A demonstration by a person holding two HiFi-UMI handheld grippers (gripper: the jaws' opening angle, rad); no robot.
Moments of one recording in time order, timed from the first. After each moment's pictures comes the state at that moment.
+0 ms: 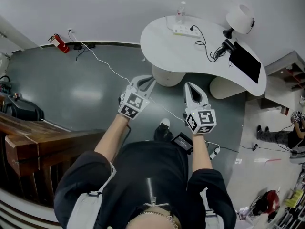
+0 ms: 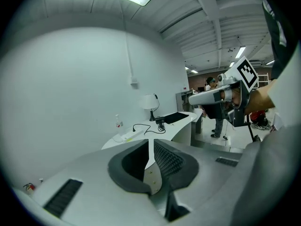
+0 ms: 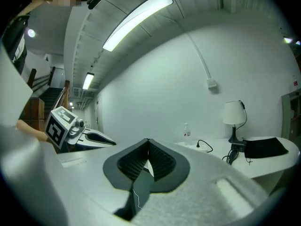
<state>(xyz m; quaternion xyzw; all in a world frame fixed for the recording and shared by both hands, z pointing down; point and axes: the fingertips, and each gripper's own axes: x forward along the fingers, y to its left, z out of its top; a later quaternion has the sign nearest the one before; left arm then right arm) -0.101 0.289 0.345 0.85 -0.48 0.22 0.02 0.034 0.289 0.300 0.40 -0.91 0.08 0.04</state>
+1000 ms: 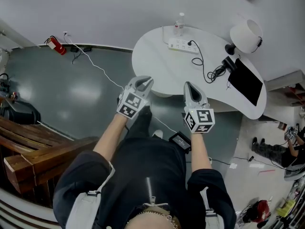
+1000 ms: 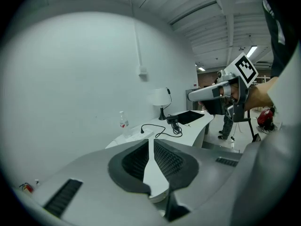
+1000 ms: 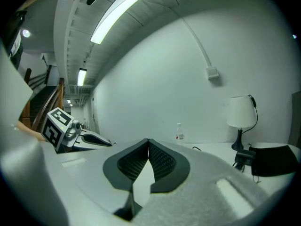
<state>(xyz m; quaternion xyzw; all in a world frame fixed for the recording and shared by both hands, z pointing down) -0.100 0.122 0.365 0.84 -0.50 0.23 0.04 0.042 0.108 0.312 0.40 -0.91 0.09 0.06</state>
